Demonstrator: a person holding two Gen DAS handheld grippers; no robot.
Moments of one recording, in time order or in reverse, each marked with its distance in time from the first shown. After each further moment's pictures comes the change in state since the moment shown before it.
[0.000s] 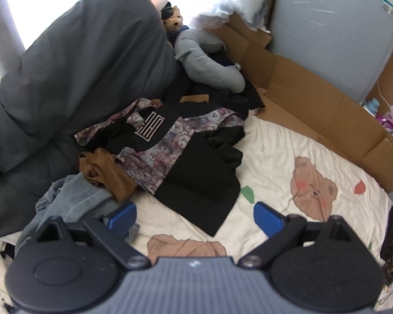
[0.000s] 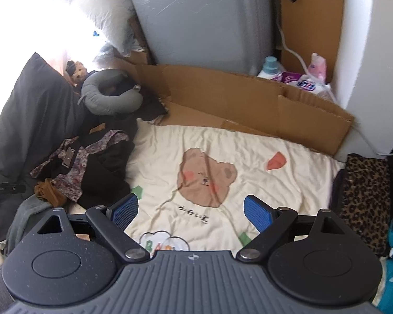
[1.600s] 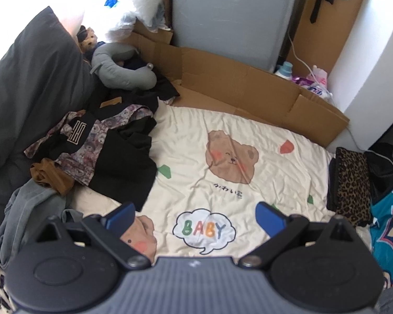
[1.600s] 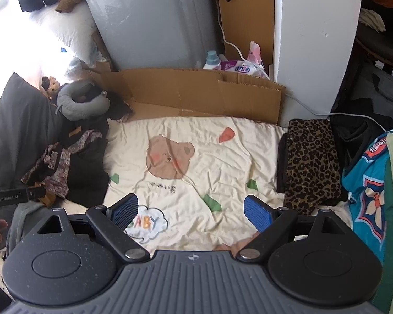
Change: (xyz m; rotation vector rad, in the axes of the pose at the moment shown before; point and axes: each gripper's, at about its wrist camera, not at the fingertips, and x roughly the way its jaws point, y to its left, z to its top) left arm -0.101 -0.146 -0.064 0.194 -0.001 -0.154; right arm -0.135 -0.032 -0.075 0.153 -0.014 -0.142
